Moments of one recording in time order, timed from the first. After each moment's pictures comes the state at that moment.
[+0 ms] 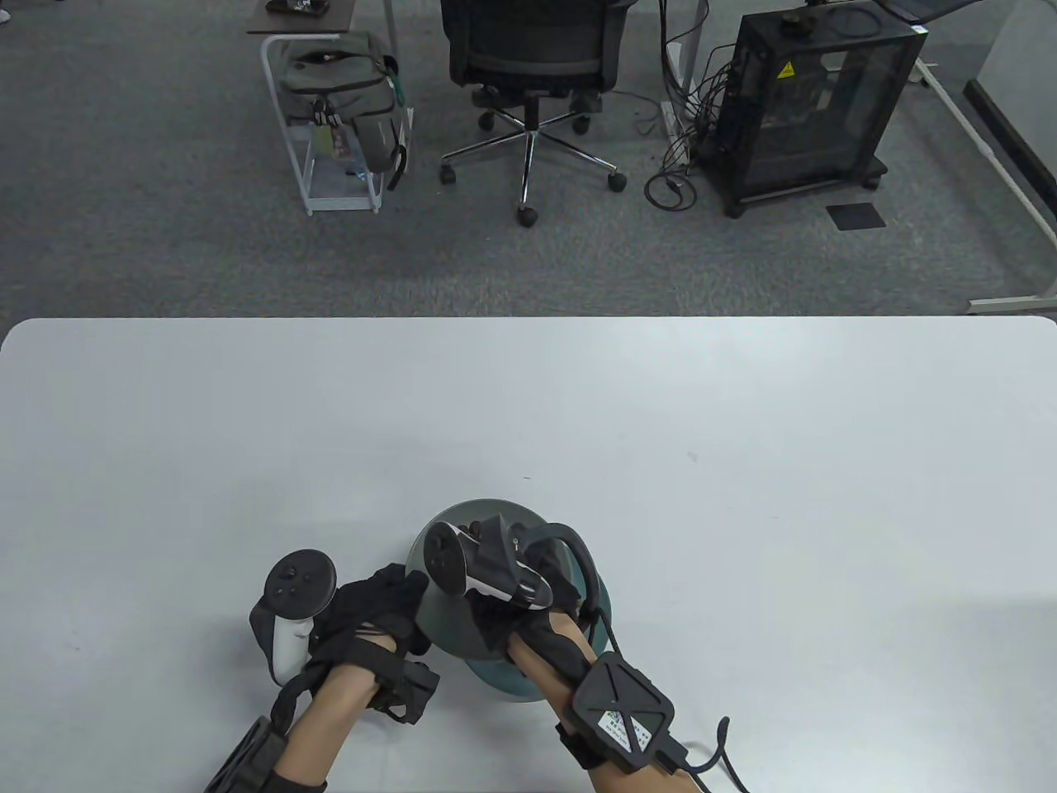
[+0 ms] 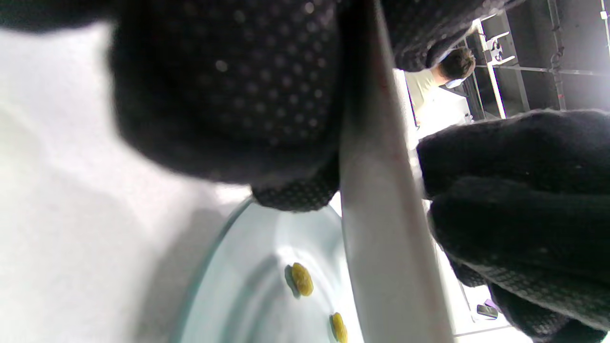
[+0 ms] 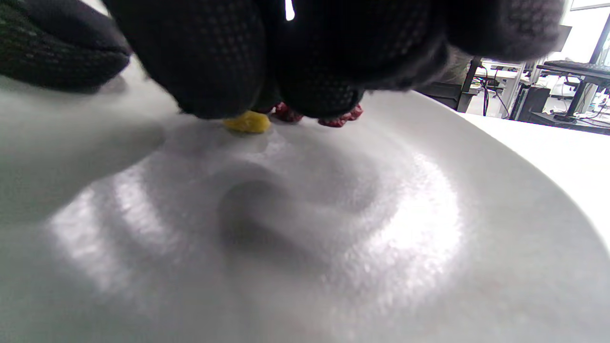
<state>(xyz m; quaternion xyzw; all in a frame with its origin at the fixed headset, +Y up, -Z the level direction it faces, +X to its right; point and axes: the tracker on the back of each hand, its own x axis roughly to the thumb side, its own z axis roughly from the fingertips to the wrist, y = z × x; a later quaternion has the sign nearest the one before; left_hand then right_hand) -0.231 -0.746 -0.321 -0.06 0.03 0.55 0.83 -0.052 -0.658 -0.336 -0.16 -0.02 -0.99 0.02</state>
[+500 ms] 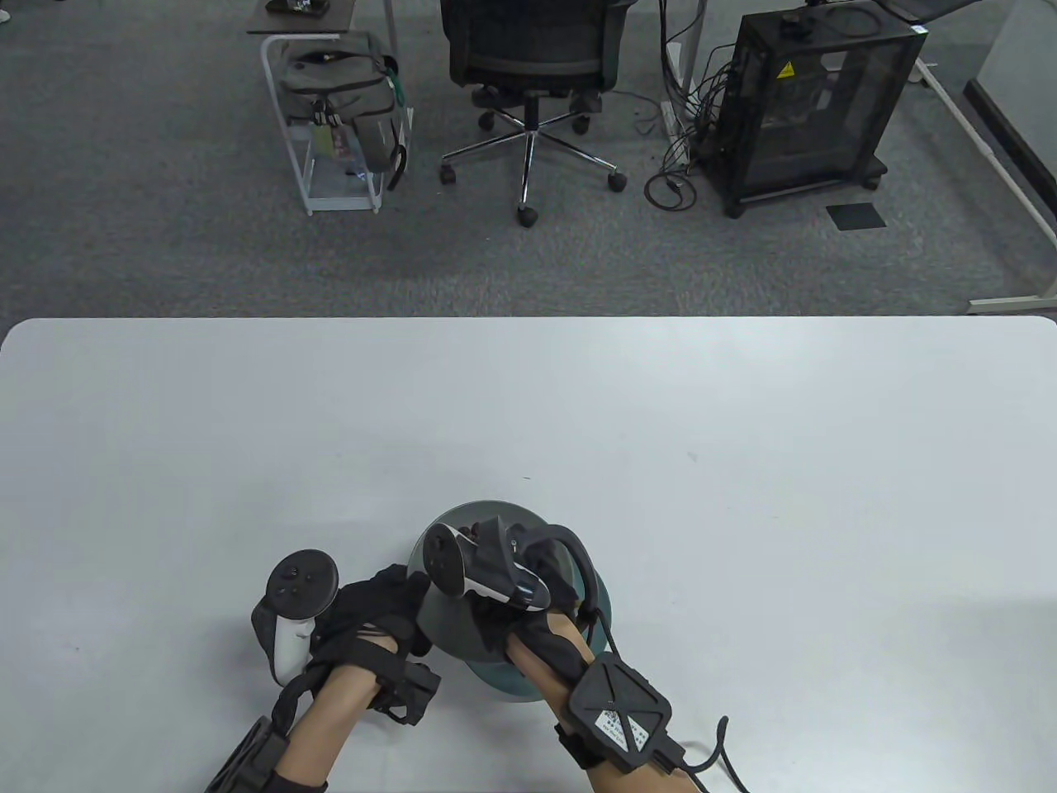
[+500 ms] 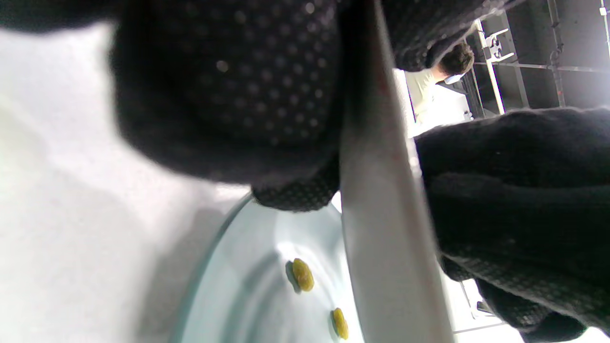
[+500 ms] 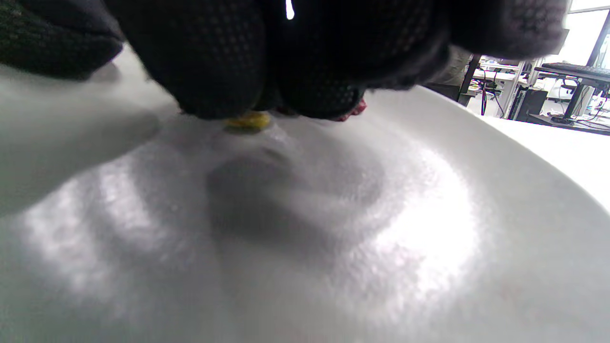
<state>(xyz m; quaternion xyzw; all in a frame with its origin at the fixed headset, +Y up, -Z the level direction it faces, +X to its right) -0.229 -0.745 -0.321 -0.06 0.02 0.55 0.83 -0.053 -0.660 -0.336 -0.16 -0.02 -0.99 0.02</state>
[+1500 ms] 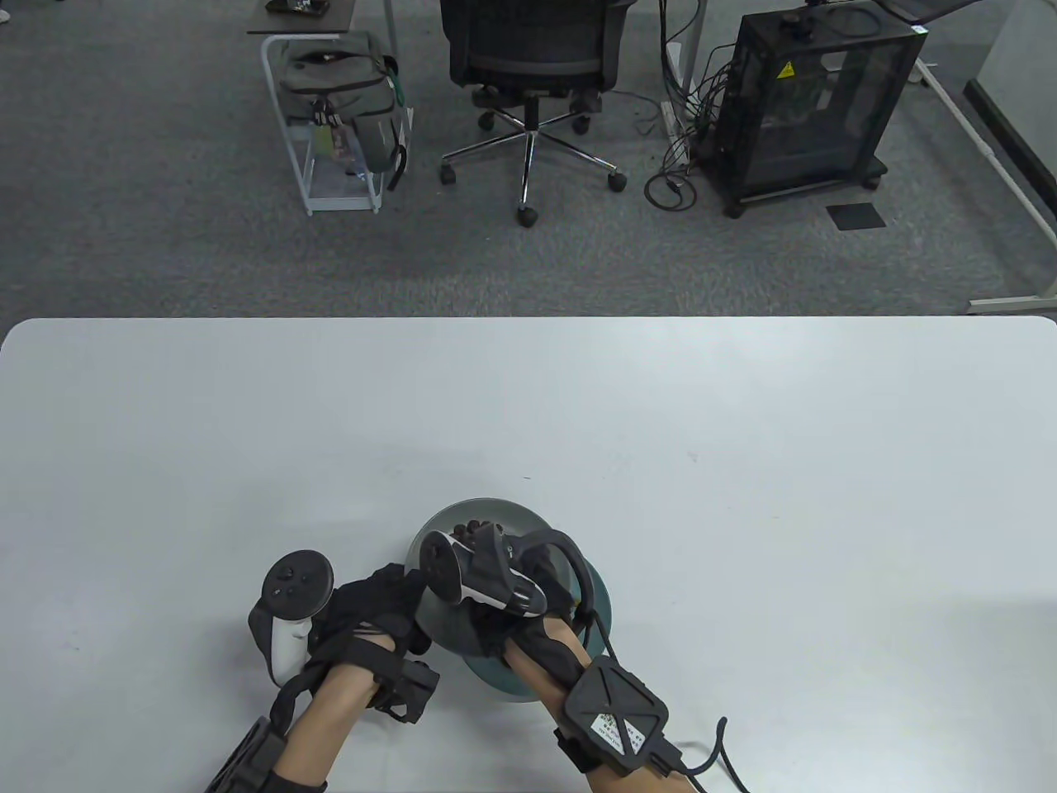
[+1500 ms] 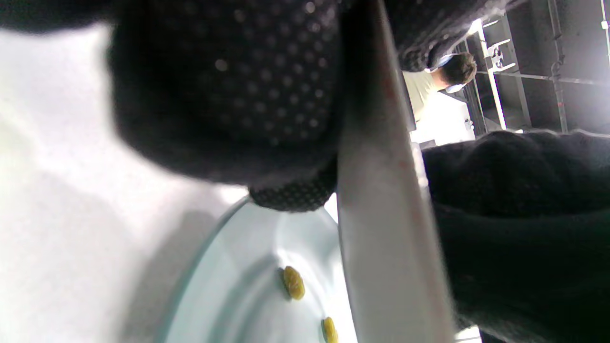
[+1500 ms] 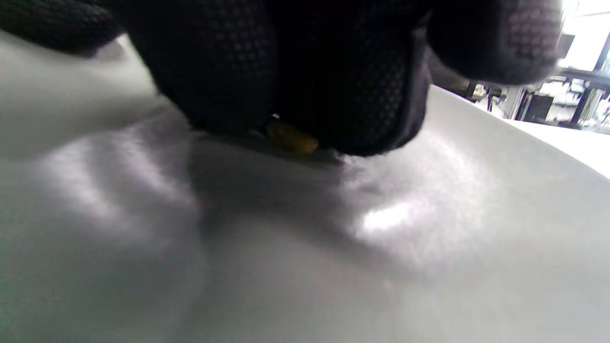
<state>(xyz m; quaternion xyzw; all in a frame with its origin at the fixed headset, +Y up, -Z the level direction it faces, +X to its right) -0.232 -0.744 -0.320 -0.06 0.03 0.56 0.82 -0.055 -0.662 -0.333 -0.17 -0.02 -0.99 0.01</state>
